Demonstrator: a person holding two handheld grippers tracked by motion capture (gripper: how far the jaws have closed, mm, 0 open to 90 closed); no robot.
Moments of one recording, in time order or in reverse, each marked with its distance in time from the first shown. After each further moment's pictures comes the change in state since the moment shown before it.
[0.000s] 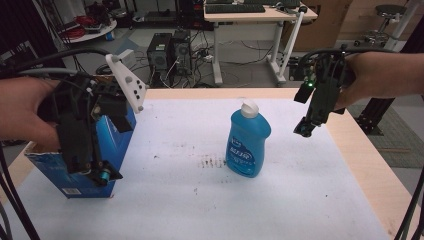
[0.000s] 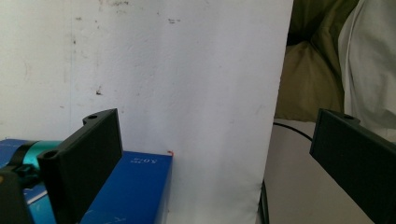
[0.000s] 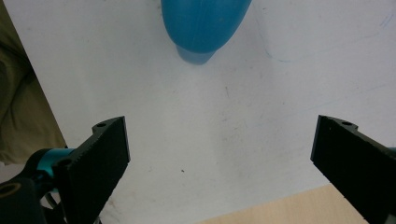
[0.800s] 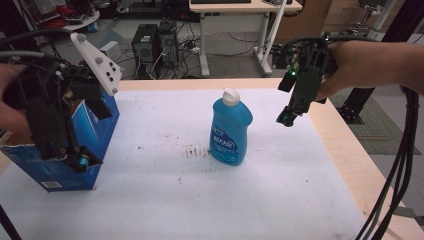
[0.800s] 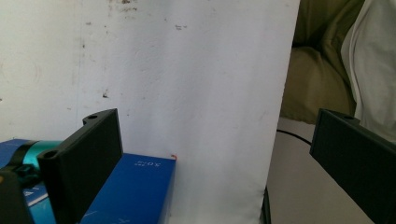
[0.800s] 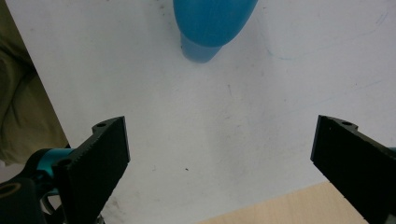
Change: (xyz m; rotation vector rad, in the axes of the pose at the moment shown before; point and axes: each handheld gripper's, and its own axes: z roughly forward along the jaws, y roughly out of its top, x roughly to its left) left arm 0.001 0.000 -0.002 -0.021 0.017 -0.014; right arm 0.011 -0.006 -0.004 -0.017 -0.020 0.010
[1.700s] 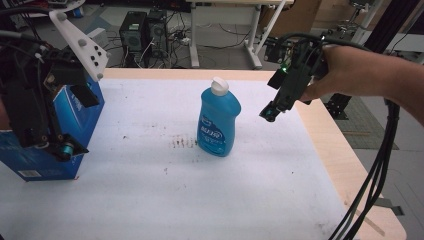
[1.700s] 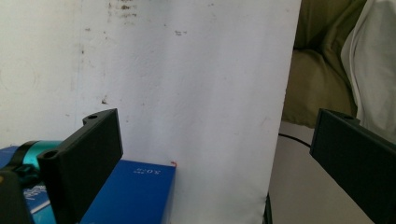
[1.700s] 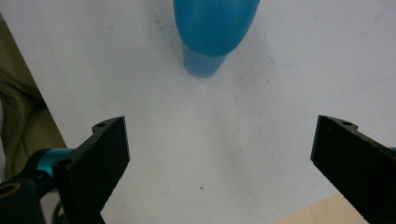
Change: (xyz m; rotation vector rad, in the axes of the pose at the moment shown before) left arm 0.001 0.002 0.006 -0.020 0.003 0.012; right arm 0.008 -0.010 0.007 -0.112 -0.002 0.111
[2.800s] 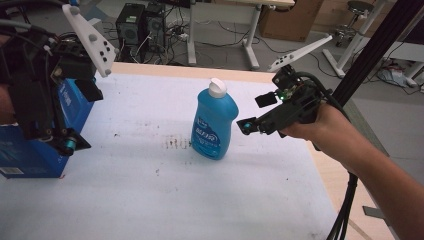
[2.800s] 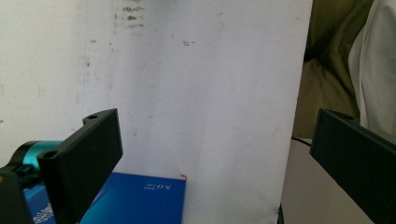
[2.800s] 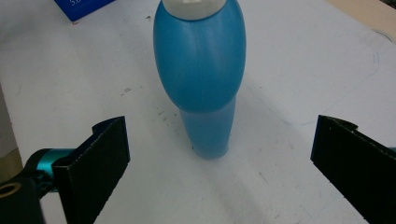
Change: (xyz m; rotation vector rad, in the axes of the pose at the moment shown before) left arm 0.016 0.010 0.011 -0.001 -0.012 0.013; right arm 0.006 -0.043 0.052 -0.469 0.005 0.233
